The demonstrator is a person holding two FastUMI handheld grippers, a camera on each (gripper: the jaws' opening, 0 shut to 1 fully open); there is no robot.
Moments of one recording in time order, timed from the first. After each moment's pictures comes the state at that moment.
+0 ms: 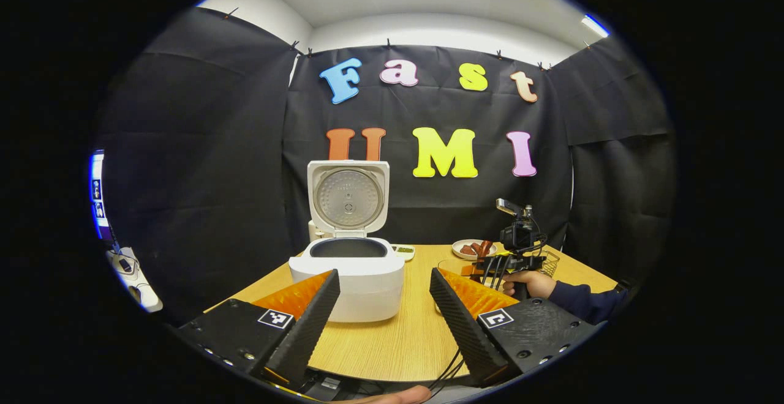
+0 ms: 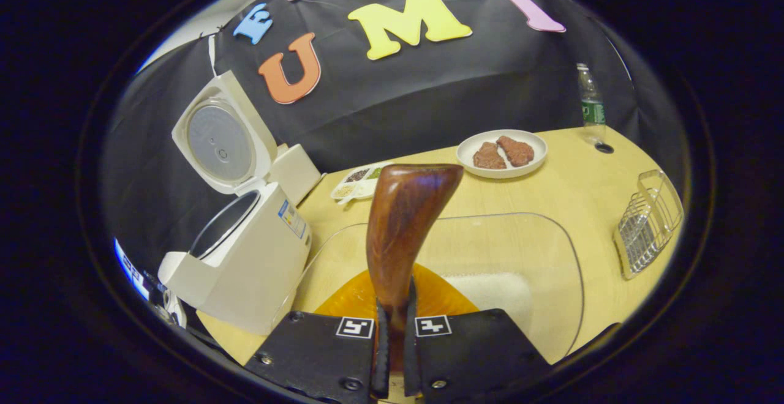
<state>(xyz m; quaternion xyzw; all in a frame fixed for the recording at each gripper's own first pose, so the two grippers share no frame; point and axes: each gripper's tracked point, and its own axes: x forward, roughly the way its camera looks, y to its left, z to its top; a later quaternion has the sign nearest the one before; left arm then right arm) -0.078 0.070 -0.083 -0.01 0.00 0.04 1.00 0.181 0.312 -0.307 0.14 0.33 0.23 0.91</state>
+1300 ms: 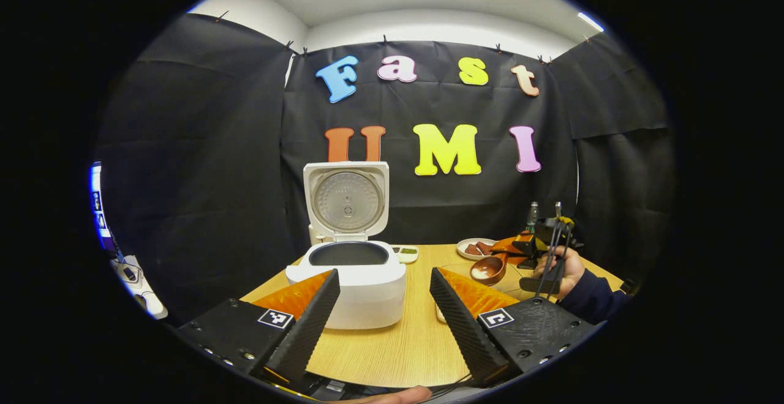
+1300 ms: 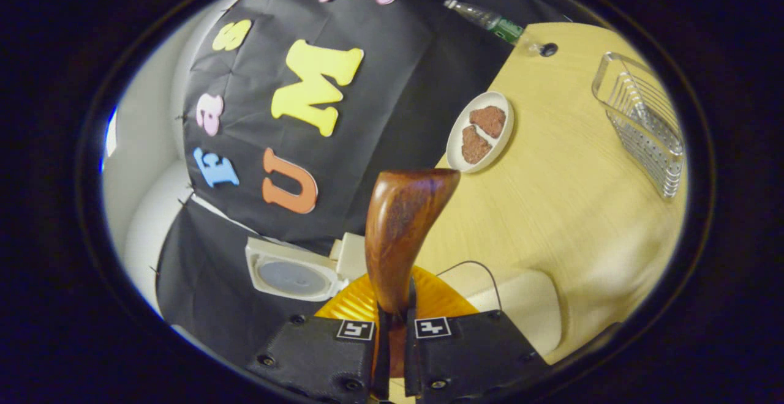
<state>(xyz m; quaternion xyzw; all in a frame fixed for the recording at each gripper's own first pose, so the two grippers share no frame) -0.056 0.067 -0.067 0.00 0.01 0.05 1.00 0.213 0.233 -0.222 0.55 0.30 0.23 0.74</state>
